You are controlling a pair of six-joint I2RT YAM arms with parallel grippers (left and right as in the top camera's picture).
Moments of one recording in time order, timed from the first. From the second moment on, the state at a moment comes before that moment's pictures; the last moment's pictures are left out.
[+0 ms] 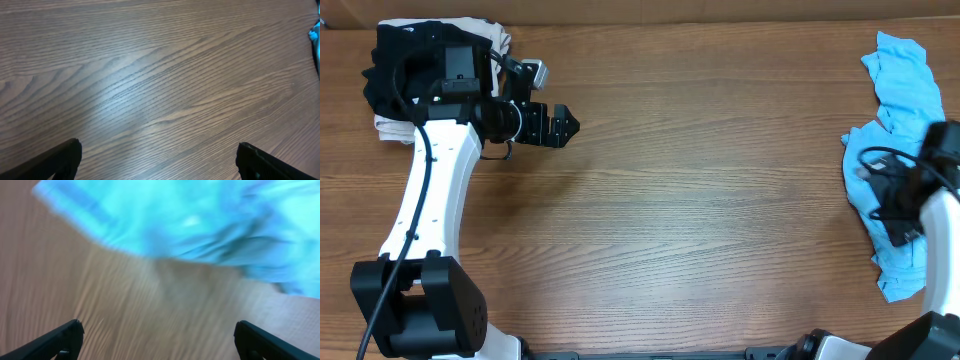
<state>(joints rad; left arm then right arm) 0.04 1.72 1.48 -0.87 0.50 0.14 -0.46 1.43 1.12 -0.99 0.02 0.75</state>
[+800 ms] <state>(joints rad) -0.01 1.72 1.48 -0.81 0.51 0.14 -0.83 1.43 0.81 -0.71 0.05 0.73</state>
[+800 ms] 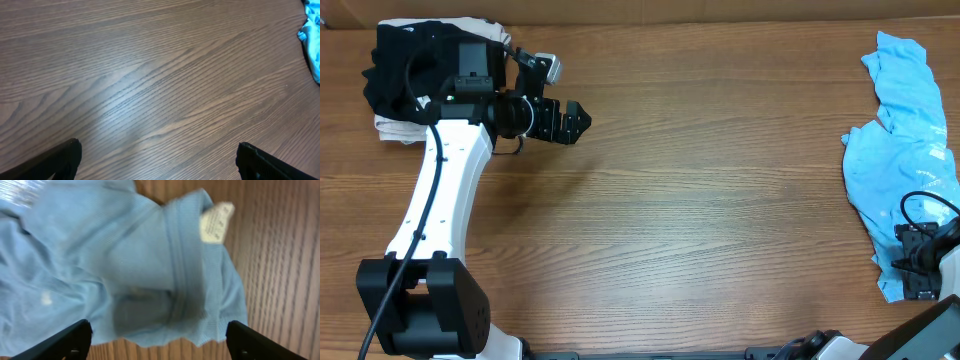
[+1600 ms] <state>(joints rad) -0.02 1.72 1.48 -0.76 0.51 0.14 -0.83 1.43 0.66 -0.50 0.05 0.70</state>
